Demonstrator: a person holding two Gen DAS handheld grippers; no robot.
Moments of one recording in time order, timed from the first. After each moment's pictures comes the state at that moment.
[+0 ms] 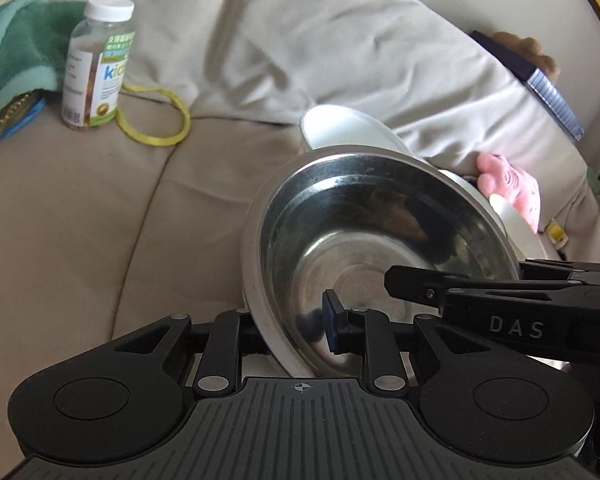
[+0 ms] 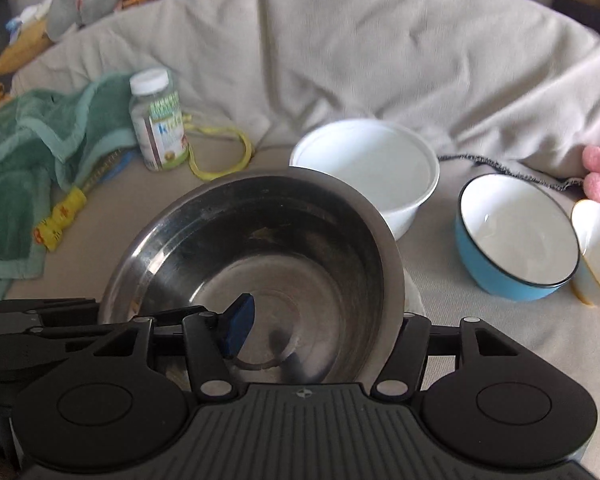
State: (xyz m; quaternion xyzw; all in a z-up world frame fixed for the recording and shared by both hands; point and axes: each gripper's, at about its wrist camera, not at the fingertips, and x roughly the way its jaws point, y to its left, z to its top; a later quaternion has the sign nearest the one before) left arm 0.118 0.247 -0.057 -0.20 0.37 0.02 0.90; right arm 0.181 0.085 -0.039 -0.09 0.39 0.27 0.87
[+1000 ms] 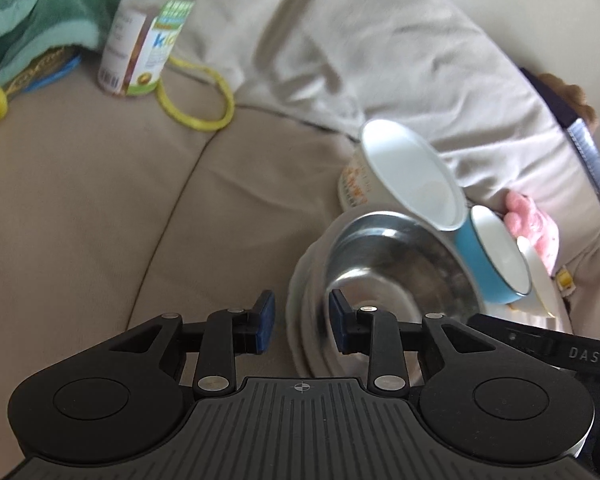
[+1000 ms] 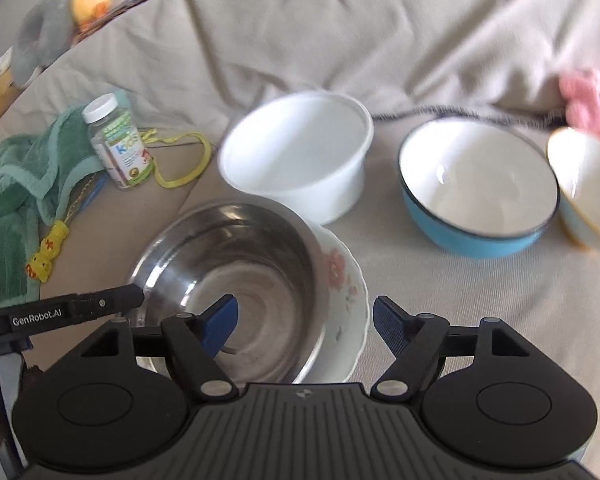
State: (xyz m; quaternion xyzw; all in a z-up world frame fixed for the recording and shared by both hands) left arm 0.128 0.293 -0.080 -0.29 0.38 0.06 0.88; right arm 0.219 0.020 -0.061 0.01 0.44 0.27 0.86
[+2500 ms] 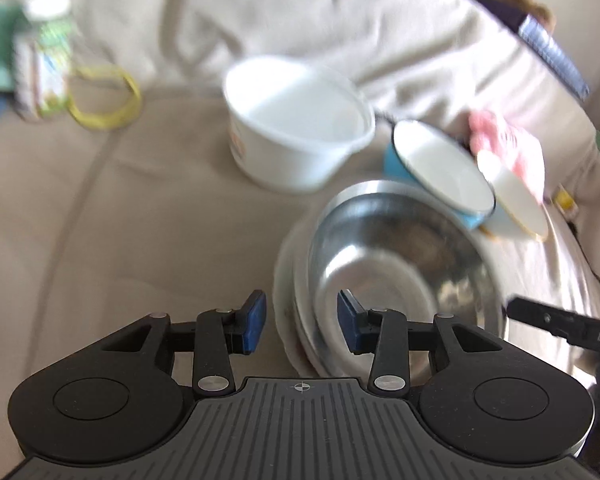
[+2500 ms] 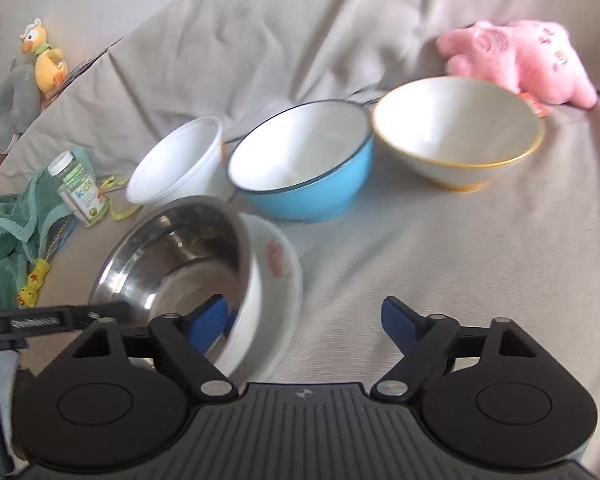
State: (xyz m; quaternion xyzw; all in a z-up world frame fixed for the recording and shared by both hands) left arm 0.140 0.174 -0.059 -0.17 0.40 0.04 0.90; right arm 0.210 -0.138 -0.080 0.07 0.39 0.23 0.89
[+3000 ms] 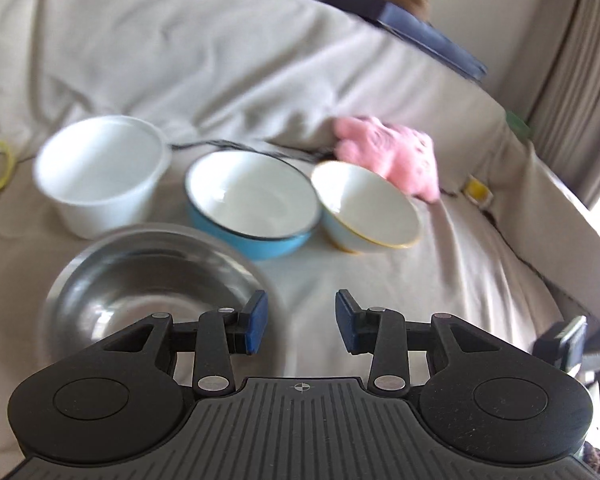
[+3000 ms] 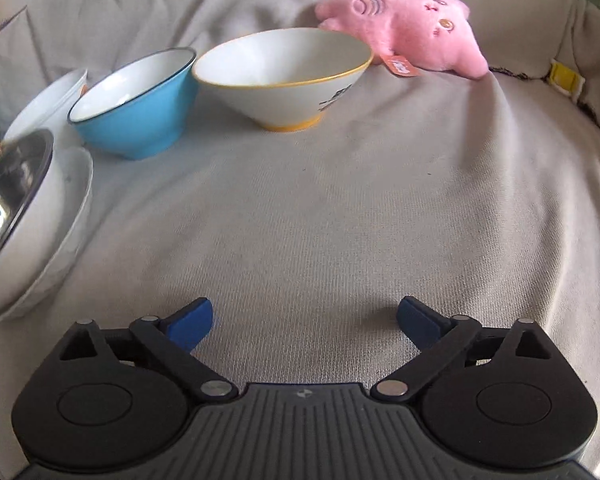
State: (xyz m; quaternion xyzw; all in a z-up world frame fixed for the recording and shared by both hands) left arm 0.182 0.032 -0.020 -0.14 0.37 -0.09 0.92; right arm 0.218 -0.214 -0.140 -0.04 0.42 0.13 0.90
